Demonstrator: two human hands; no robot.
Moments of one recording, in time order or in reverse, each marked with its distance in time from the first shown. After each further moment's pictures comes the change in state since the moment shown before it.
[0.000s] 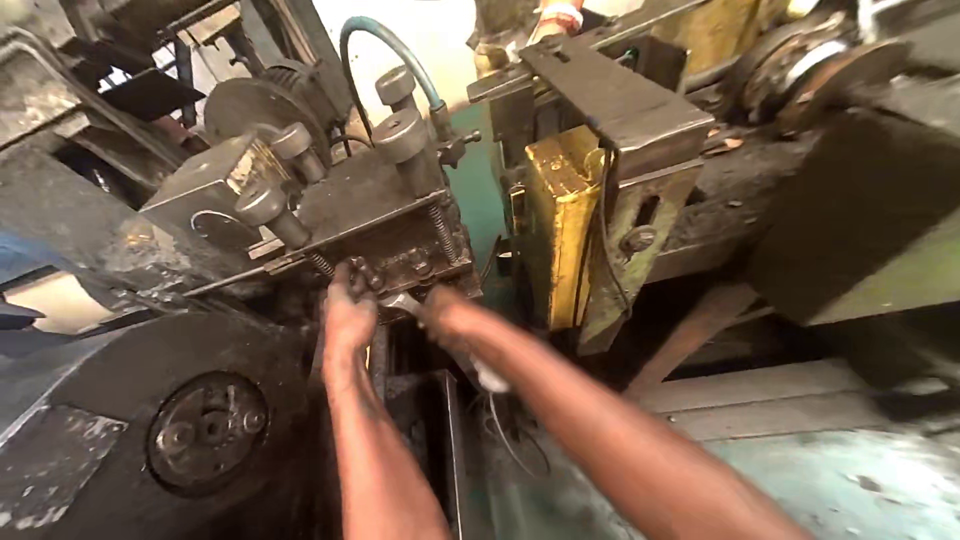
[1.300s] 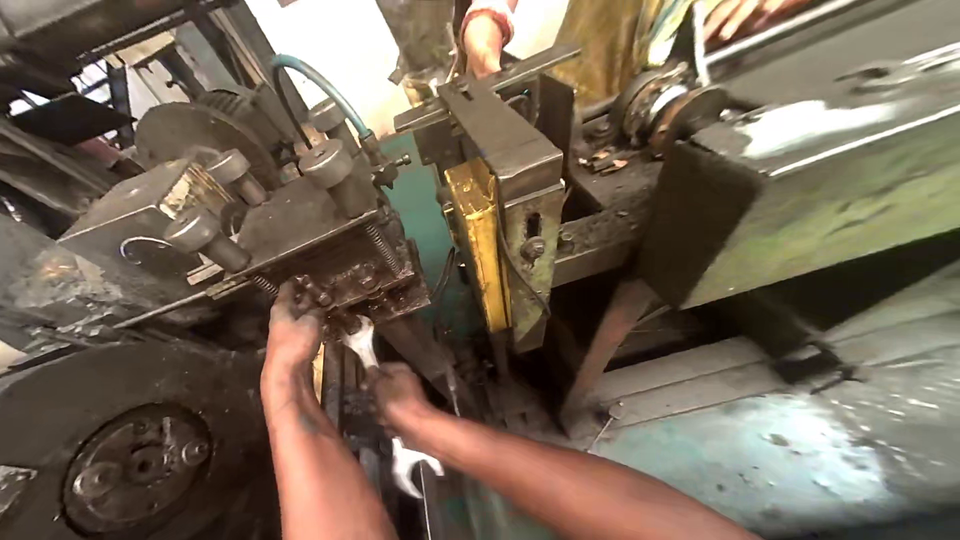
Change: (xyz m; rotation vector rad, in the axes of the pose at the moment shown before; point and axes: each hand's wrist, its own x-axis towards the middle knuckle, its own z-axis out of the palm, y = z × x) left_hand -0.014 0.012 0.002 -0.052 -0.011 0.015; right_hand -0.037 0.047 0.071 0.609 0.017 0.092
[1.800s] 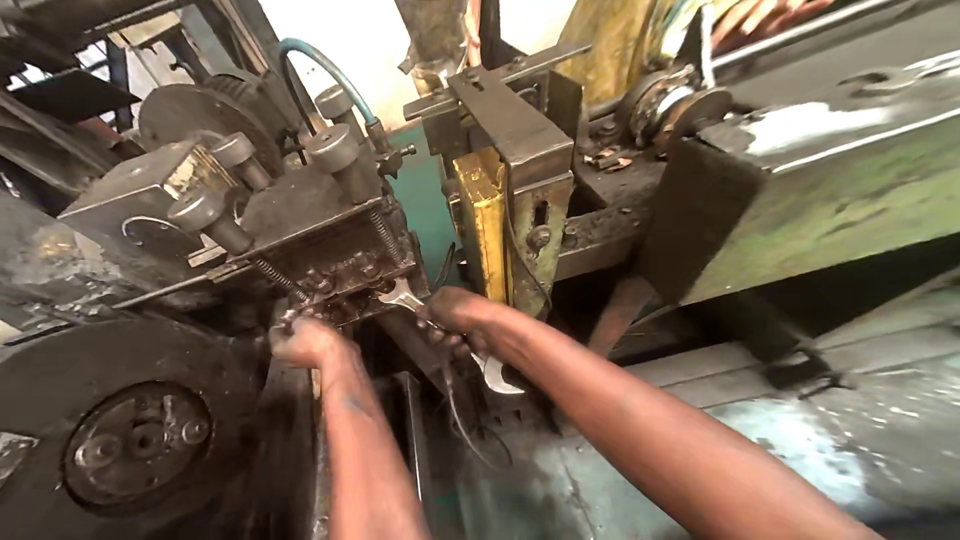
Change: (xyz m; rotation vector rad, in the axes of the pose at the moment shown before) left_hand 0.002 -0.026 0.054 -0.516 0.807 -0.273; right_hand -0.007 -0.081 -0.086 -0.292 -0.046 0.146
